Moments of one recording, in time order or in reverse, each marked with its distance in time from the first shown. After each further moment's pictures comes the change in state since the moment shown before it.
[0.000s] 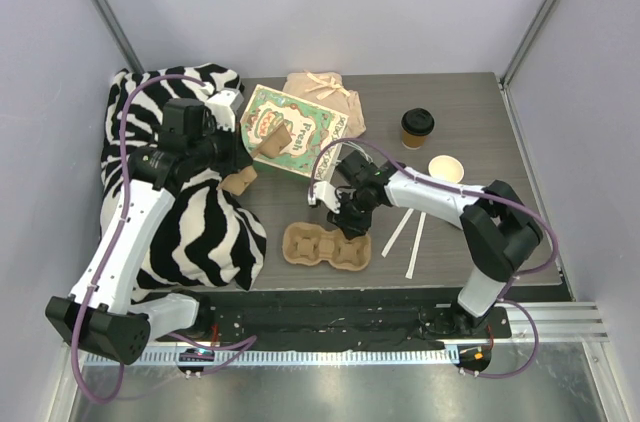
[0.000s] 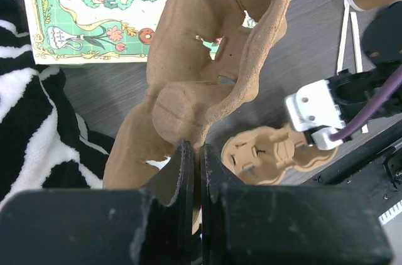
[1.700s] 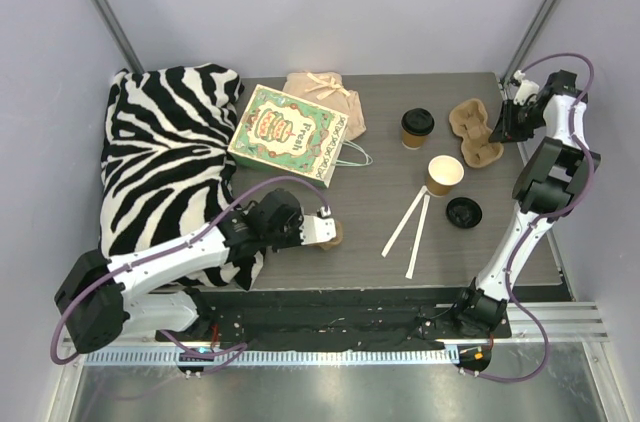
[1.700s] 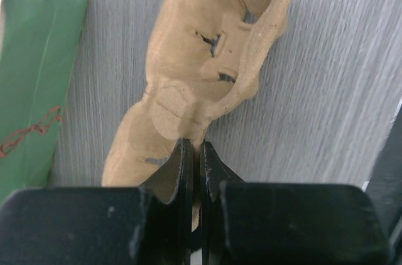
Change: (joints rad) left arm -0.634 0.003 -0.581 0.396 -0.288 0.684; right arm -1.195 0.523 0.888 -0.301 -0.093 0.255
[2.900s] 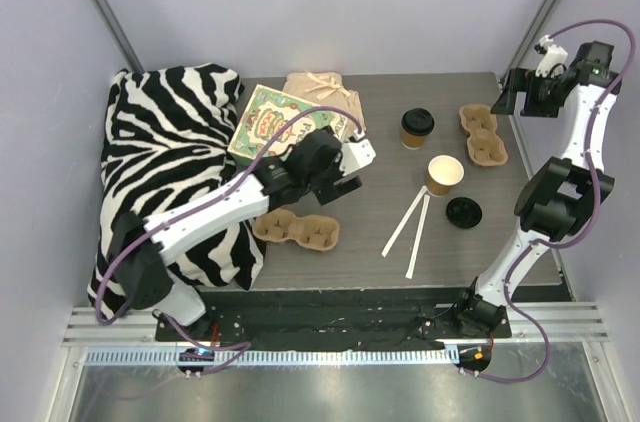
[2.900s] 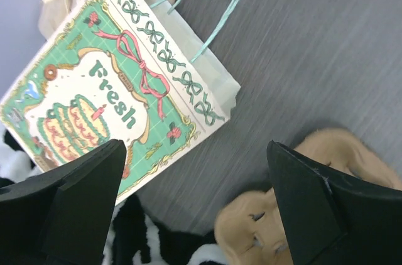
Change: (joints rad) left arm -0.006 0.312 0.568 -0.067 -0.256 -0.162; right arm -0.013 -0.235 0.045 -0.077 -0.080 0.022
